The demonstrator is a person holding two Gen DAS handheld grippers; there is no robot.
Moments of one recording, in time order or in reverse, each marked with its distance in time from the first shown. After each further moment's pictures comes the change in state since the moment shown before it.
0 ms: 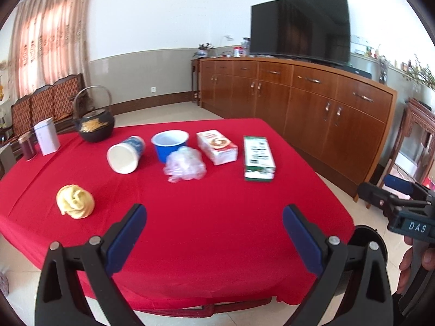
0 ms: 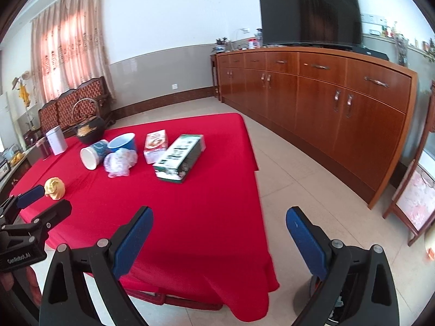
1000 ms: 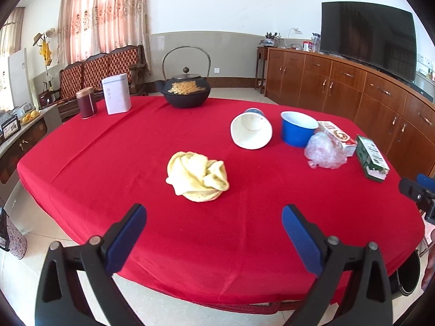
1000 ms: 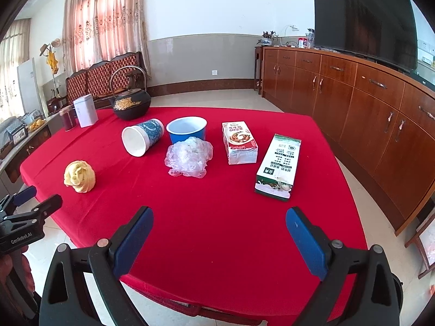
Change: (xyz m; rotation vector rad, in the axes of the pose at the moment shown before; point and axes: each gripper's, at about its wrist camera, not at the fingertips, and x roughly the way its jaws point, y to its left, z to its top) left arm 0.035 0.172 -0.024 -0.152 0.077 0.240; right arm 0.080 0.148 0.016 -0.149 0.059 0.109
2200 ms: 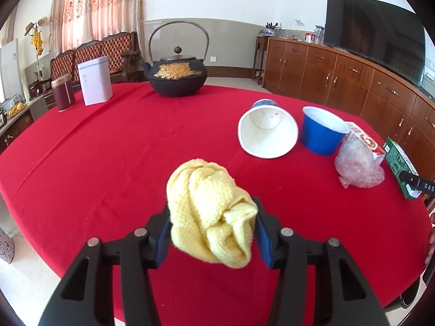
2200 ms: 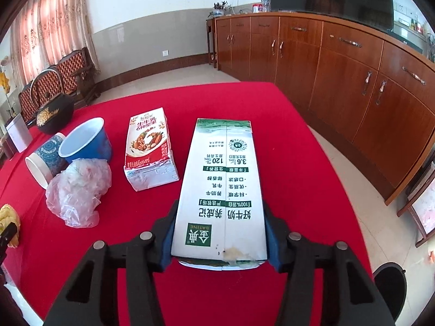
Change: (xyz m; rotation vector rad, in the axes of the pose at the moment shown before) left arm 0.071 -0.004 0.020 -0.016 0.054 -0.040; right arm 0.117 -0.086 0.034 0.166 0.121 -0.175
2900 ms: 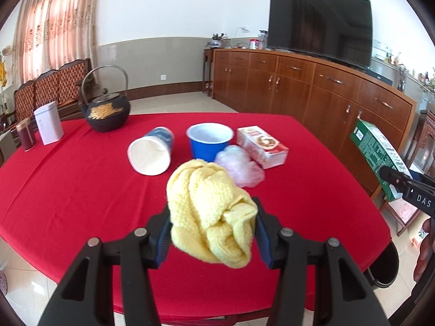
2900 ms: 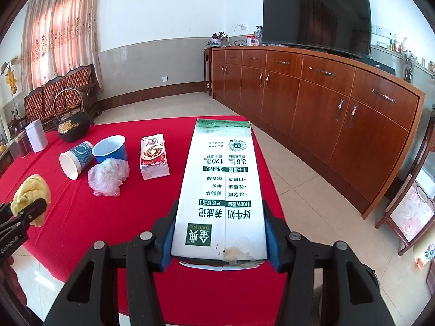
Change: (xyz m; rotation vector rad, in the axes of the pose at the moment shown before) left arm -0.077 -0.113 -0.003 0.147 -0.066 -0.201; right arm -0.140 -0.040 -0.037 -0.038 -0.148 -0.042
